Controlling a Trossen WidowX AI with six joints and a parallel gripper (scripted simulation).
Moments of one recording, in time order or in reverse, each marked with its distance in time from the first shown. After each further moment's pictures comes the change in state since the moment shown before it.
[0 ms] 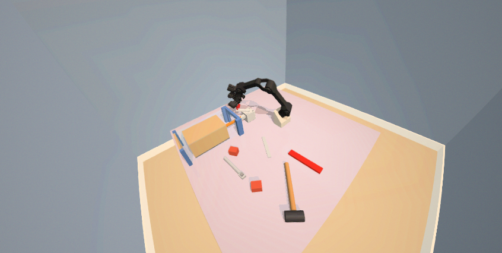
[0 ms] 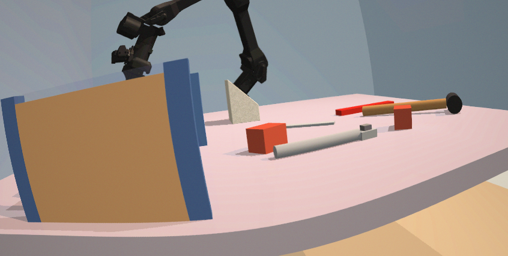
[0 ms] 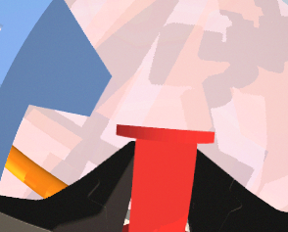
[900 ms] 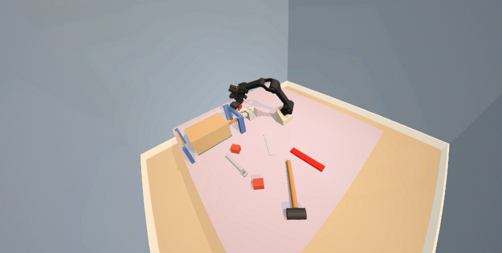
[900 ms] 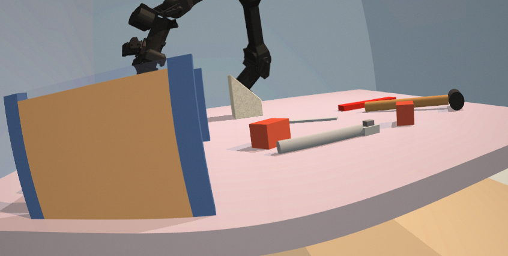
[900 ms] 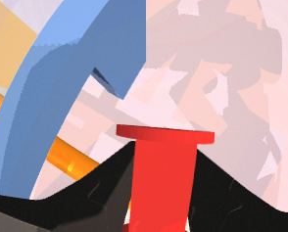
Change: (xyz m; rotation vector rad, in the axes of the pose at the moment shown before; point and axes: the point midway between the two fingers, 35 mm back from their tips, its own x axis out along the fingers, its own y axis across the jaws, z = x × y) arm -0.010 0.036 -0.020 -0.011 0.002 0.016
